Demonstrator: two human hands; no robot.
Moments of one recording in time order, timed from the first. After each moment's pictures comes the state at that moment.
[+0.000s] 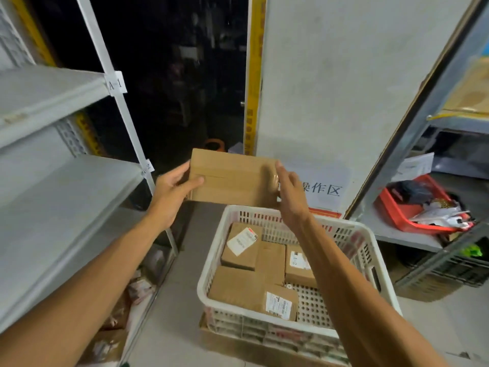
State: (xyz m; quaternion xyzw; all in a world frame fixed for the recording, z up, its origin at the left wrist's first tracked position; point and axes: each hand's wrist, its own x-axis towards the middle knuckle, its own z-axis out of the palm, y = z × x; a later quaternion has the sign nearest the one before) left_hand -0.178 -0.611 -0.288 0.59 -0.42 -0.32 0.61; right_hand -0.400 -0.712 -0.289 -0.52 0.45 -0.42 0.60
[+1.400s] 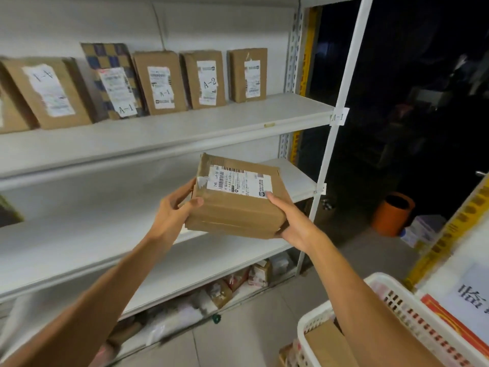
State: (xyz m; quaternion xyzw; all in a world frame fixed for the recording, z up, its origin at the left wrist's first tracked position) left_hand -0.151 -0.328 -0.244 0.71 -0.18 -0.03 0.67; right_hand -0.194 -0.588 -0.261 -0.59 0.04 0.08 0.80
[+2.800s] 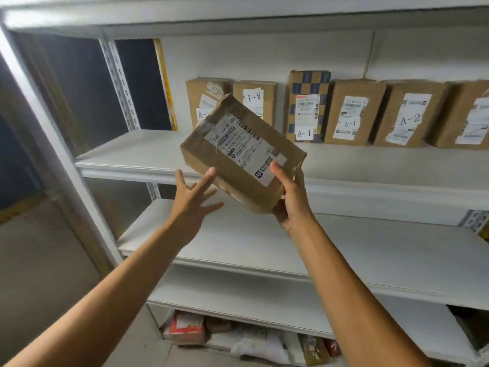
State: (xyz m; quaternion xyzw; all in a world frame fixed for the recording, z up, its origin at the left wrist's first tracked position) left_hand -0.126 -0.048 -0.171 0.60 0.07 0.17 0.78; right_hand -0.039 -0.223 -0.180 -0.49 -0.11 0.14 0.86
